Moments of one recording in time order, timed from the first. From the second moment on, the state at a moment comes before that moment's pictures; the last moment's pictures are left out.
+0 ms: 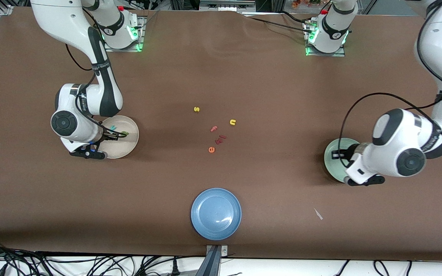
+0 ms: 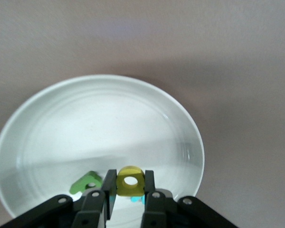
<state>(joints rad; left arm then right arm) 0.52 0.80 -0.73 -1.47 0.39 1.72 -0.35 0.61 0.51 -0.51 -1.98 0.17 2.22 0.13</state>
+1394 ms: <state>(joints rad) 0.55 0.55 -0.75 -1.46 0.42 1.81 -0.31 0.36 0.23 -0.33 -1.44 0.12 1.69 0.09</state>
